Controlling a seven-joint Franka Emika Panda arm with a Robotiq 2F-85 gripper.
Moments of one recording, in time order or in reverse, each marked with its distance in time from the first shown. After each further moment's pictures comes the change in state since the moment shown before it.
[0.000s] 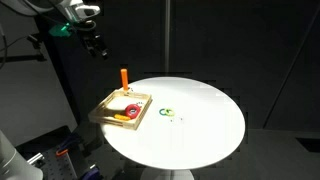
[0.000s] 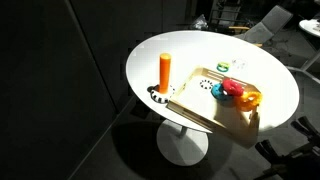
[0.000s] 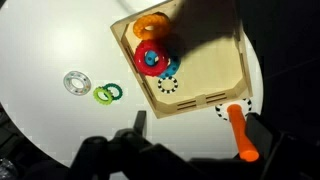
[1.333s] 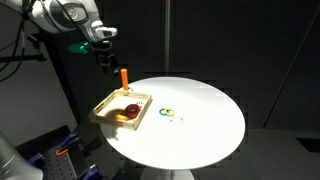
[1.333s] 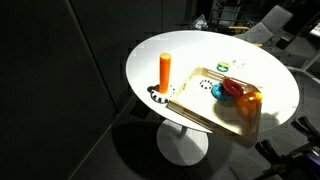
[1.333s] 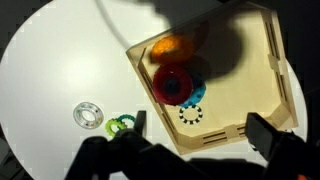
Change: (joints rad) arm -0.076 0.210 -0.013 0.003 -0.077 0.063 0.028
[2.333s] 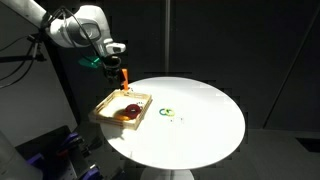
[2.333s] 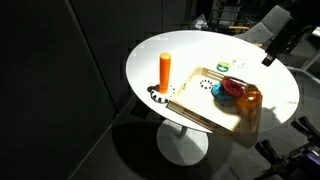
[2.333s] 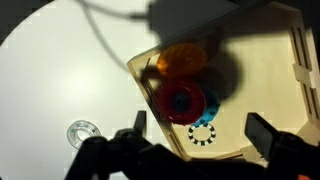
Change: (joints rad) arm -0.009 0.165 -0.037 -0.004 -0.060 0.107 0.025
